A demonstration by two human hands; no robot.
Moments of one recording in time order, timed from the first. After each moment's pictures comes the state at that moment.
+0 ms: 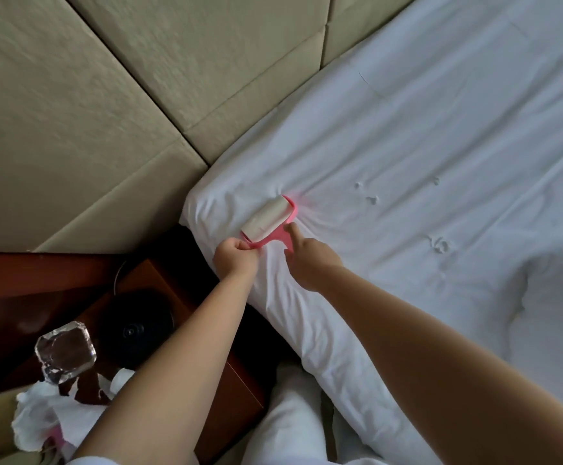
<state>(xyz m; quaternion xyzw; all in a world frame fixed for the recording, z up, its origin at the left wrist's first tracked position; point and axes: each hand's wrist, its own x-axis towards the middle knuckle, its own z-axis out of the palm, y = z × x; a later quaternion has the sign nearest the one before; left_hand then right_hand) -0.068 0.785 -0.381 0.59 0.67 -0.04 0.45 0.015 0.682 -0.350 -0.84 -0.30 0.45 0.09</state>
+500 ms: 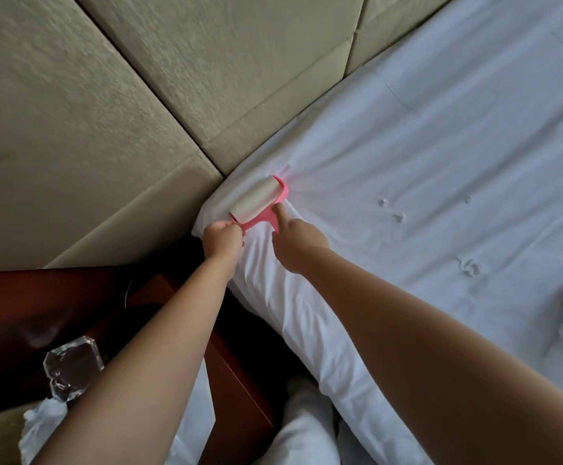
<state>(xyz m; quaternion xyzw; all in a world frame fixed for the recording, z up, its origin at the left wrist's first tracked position) -0.043 0.863 -0.377 0.55 0.66 -0.01 0.51 0.035 0.765 -0.355 -0.84 -0.32 0.43 0.10</state>
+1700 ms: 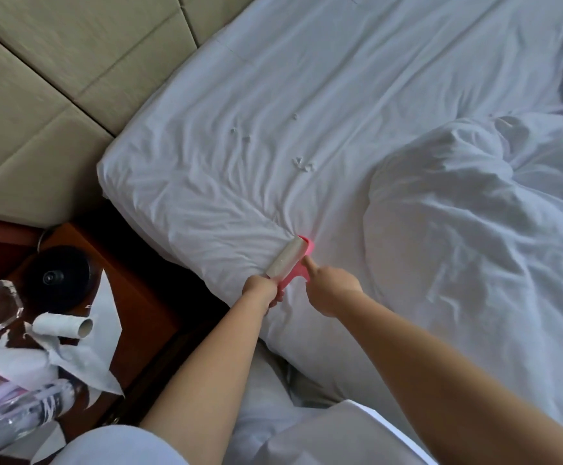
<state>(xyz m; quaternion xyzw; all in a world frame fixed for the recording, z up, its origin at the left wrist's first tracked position) -0.114 0.475 -0.365 0.56 0.59 -0.30 0.50 -0.050 0.357 -0.324 -0.86 -0.27 0.43 -0.01</state>
